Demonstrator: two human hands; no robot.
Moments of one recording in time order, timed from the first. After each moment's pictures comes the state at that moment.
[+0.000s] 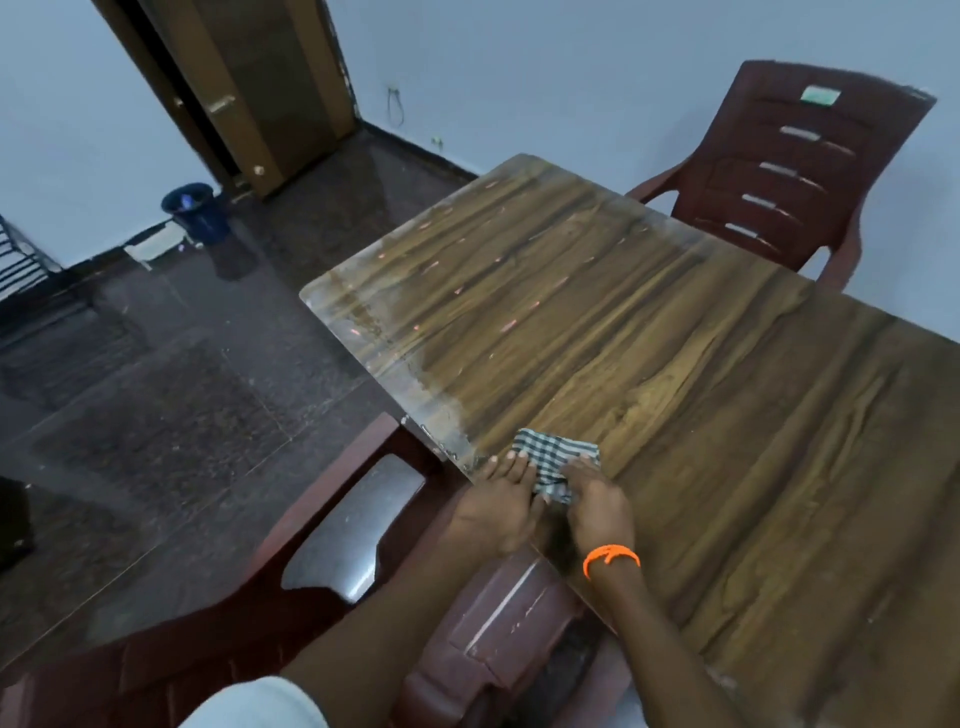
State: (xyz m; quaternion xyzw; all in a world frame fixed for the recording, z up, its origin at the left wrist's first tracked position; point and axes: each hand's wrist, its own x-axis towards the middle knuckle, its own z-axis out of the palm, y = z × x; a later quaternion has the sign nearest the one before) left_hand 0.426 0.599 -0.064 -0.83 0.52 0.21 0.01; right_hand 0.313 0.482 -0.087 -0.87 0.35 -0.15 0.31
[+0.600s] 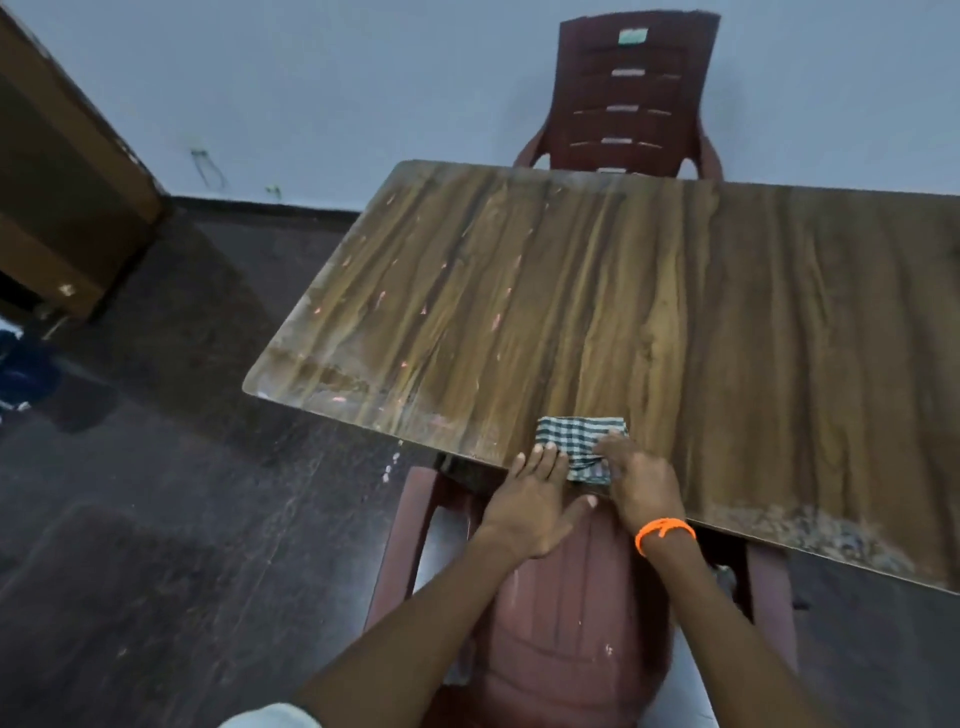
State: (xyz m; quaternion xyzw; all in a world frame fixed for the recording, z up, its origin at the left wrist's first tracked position) left_hand 0.539 0.653 -0.076 -0.69 0.68 0.23 0.02; right_hand 0.381 0.572 -0.095 -0.79 0.52 -0.19 0.26
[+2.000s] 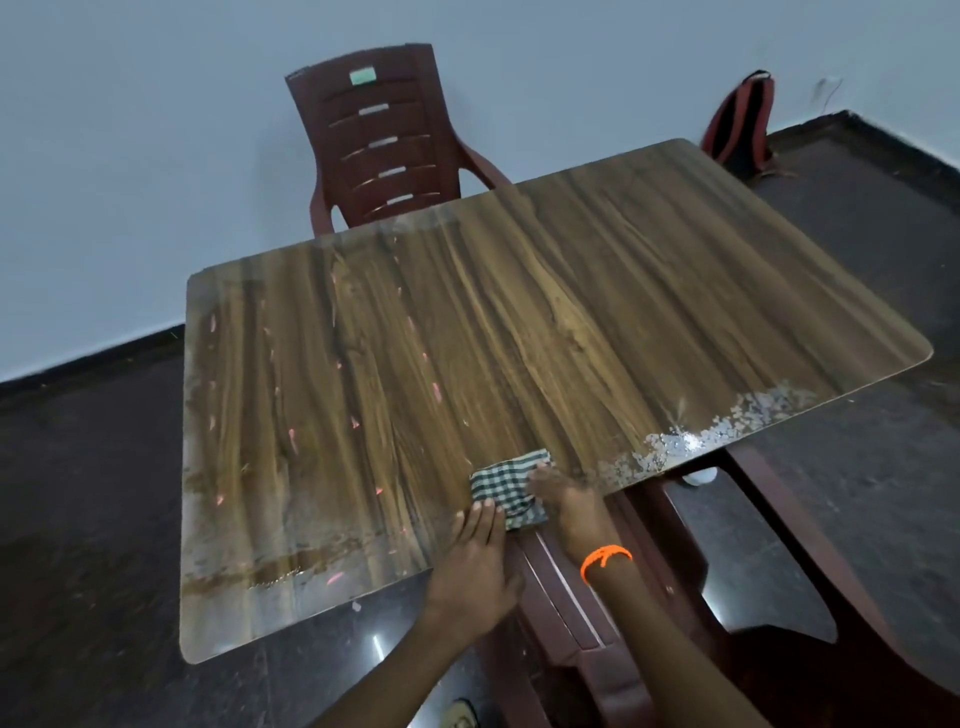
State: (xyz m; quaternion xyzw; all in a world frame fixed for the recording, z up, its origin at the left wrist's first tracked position) left_hand 0.742 0.637 -0.086 -0.47 0.86 0.17 0.08; right_hand 0.548 0.618 -0.109 -0.64 0.68 -0.26 0.26
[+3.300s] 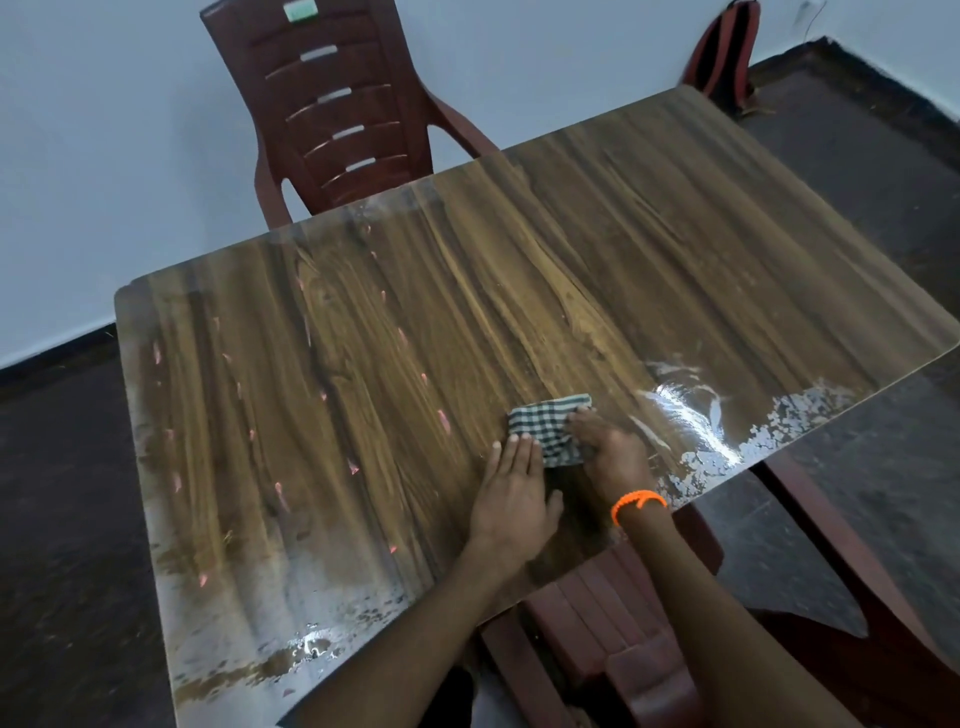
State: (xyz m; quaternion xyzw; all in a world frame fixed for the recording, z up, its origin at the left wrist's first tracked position) left_hand 0.696 0.495 -0.070 -0.43 0.89 0.17 0.06; right_hand 0.520 0.509 -0.088 -0.58 0.75 -0.28 0.17
